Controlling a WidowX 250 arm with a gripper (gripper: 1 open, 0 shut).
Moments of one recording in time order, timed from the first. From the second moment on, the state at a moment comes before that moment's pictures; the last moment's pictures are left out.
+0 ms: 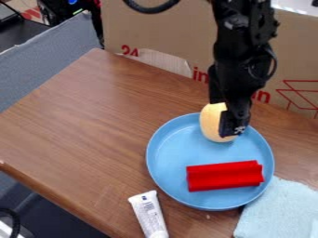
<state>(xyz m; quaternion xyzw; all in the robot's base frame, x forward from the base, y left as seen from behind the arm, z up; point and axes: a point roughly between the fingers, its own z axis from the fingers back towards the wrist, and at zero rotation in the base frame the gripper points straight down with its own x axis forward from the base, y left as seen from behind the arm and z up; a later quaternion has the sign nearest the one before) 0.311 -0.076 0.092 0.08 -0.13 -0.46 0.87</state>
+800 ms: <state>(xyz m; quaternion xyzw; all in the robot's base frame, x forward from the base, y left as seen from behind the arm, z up) 0.325 -0.050 0.063 0.05 -0.15 -0.42 0.89</state>
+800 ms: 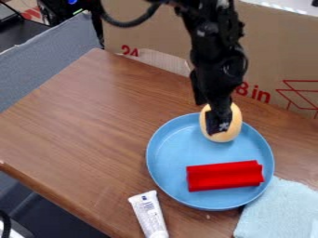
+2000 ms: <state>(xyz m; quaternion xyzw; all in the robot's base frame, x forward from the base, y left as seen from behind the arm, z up) 0.309 -0.082 0.012 -0.02 -0.15 -0.42 0.90</state>
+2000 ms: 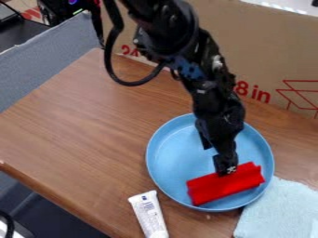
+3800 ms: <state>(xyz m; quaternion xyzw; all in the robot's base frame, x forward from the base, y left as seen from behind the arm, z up) 0.276 -0.095 -0.005 -0.07 -0.15 -0.43 0.89</state>
